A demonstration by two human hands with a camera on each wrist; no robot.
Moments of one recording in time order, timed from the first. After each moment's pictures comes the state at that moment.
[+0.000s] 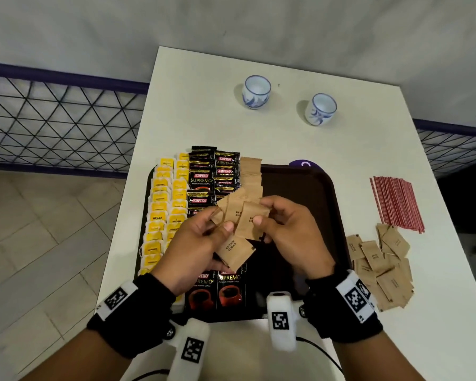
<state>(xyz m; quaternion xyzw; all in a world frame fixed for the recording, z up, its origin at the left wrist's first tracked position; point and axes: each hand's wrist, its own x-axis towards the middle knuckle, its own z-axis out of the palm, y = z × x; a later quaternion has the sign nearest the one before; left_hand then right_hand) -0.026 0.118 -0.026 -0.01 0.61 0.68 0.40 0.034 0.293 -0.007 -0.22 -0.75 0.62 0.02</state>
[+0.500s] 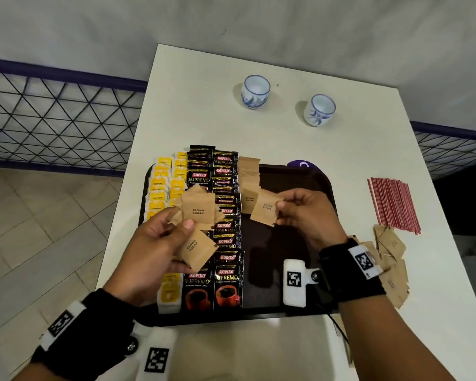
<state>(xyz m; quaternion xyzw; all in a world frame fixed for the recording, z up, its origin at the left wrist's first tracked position) -0.035 0.075 -0.025 -0.09 0.63 0.69 0.34 0.016 0.351 -0.028 -0.33 -0.70 0.63 -0.01</state>
